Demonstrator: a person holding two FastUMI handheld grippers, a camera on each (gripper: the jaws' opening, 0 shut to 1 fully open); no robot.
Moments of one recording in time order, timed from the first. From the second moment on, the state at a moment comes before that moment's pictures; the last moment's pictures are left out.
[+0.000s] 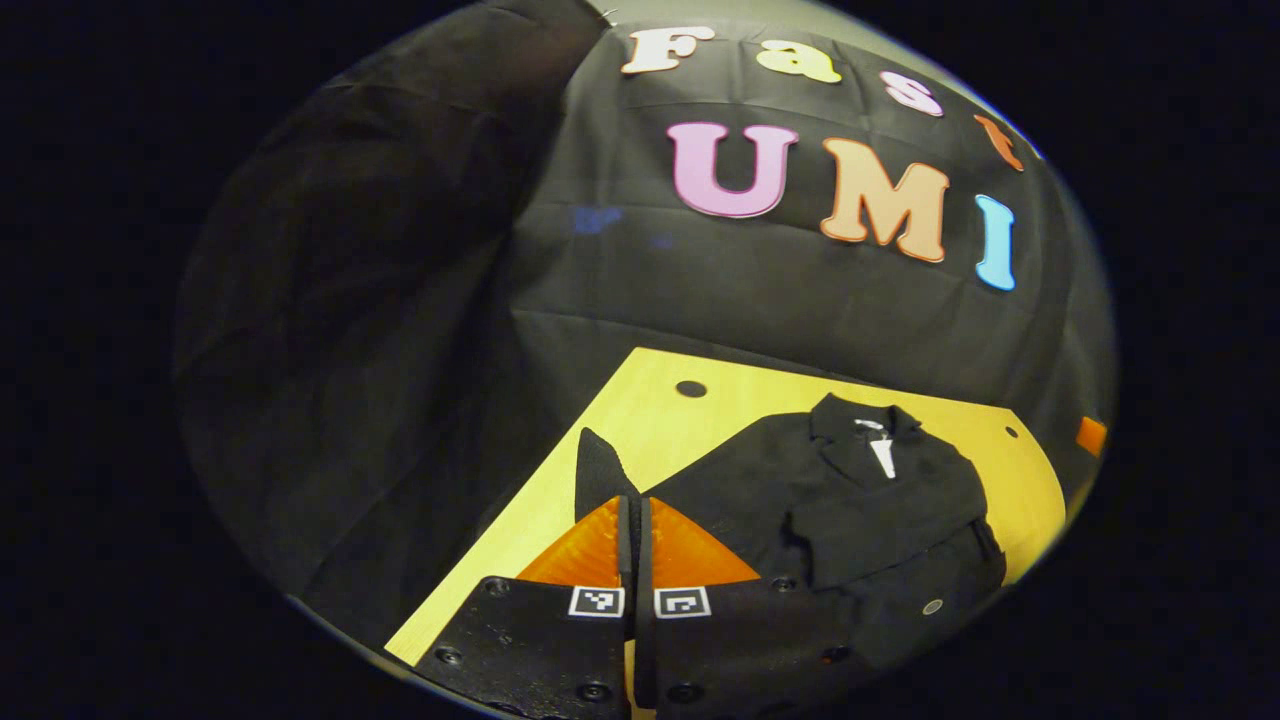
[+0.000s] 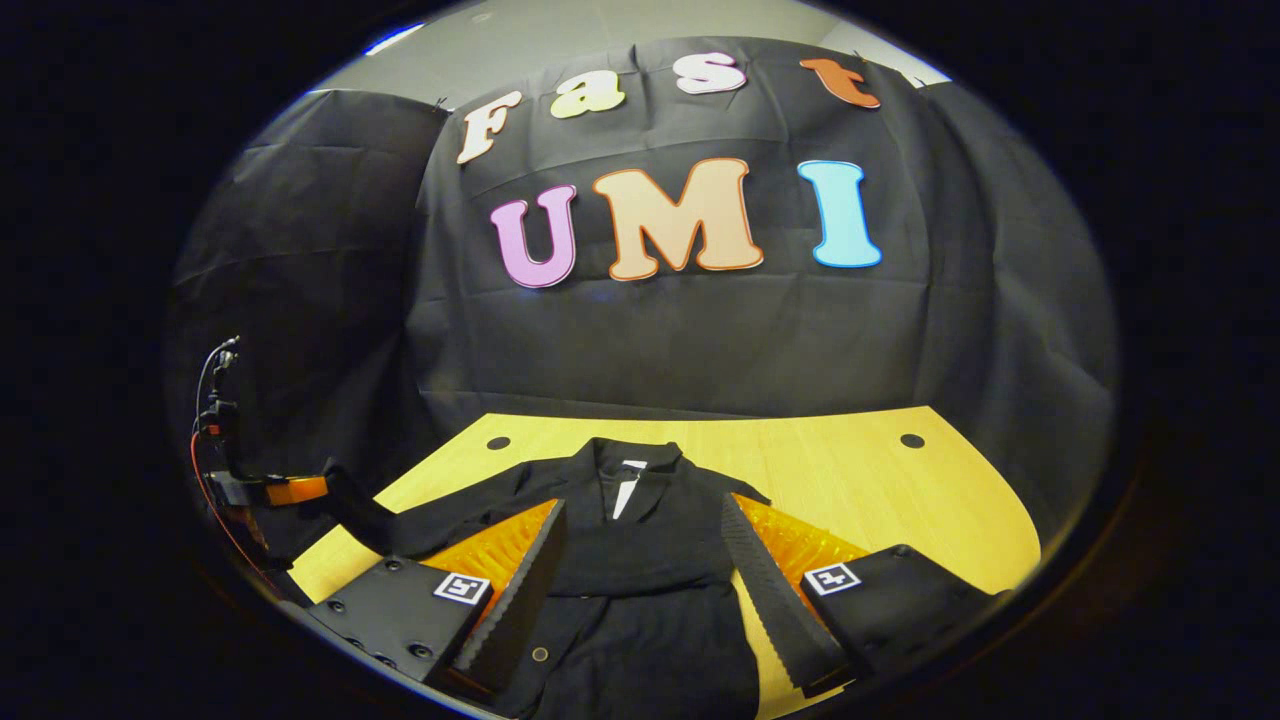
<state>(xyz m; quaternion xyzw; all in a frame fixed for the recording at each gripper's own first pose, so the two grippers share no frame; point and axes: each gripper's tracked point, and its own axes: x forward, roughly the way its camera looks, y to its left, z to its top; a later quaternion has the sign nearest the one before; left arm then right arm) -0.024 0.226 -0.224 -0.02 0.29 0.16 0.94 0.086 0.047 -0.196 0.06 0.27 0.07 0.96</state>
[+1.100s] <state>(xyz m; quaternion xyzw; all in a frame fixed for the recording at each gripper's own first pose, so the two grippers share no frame) 0.117 -0.042 -0.258 0.03 0.32 -0.09 0.94 0.007 -0.120 -0.203 0.09 0.27 -0.07 0.96</state>
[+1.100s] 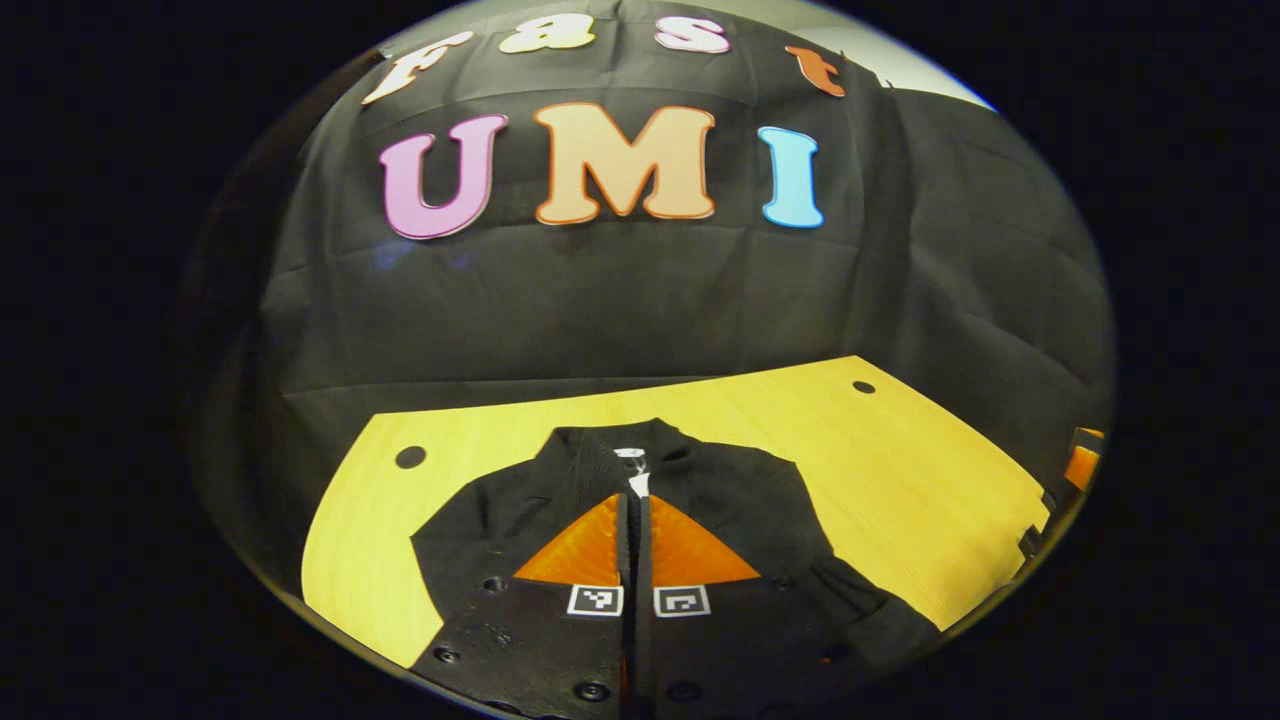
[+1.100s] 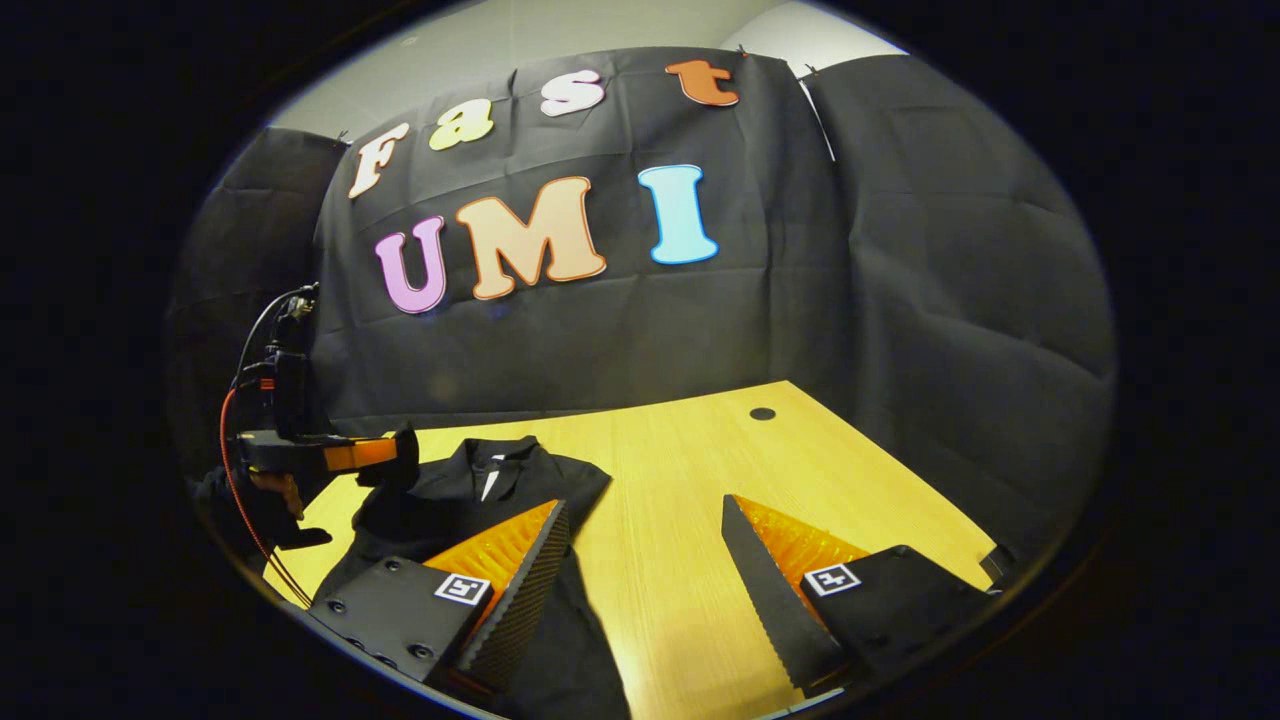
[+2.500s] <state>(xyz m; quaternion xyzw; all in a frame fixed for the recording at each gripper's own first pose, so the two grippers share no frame) -0.050 0.044 -0.240 0.04 0.34 0.00 0.94 -0.029 -0.058 -0.255 0.07 0.34 0.02 0.94</state>
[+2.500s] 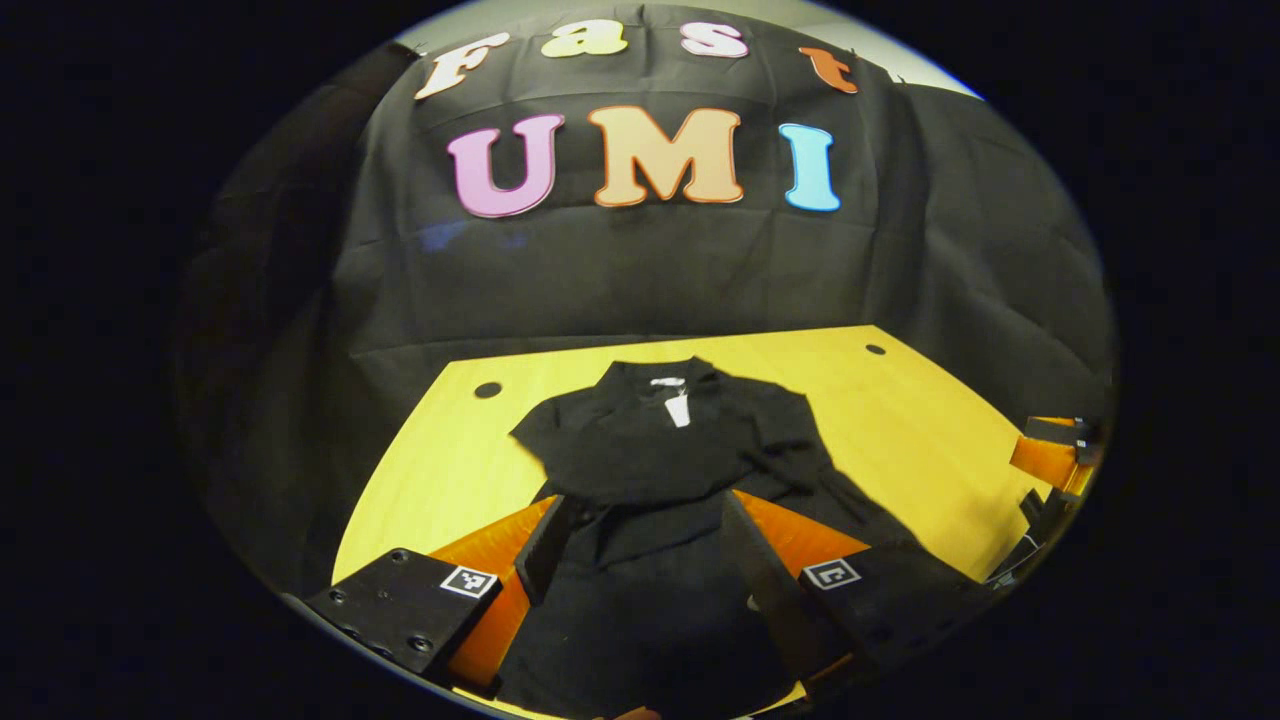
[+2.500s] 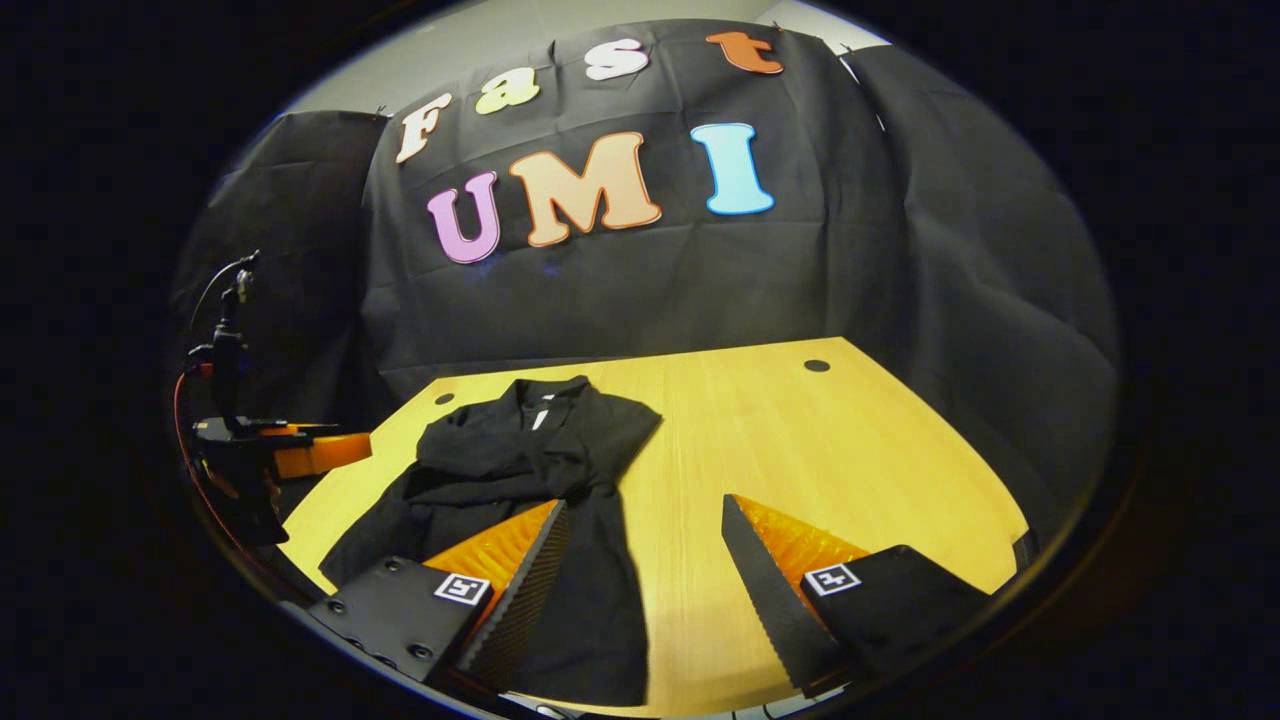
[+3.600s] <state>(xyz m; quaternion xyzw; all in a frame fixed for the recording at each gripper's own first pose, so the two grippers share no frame) -0.229 0.131 -0.351 0.00 0.48 0.05 0.87 -0.166 -0.025 -0.381 0.03 0.50 -0.01 0.87</state>
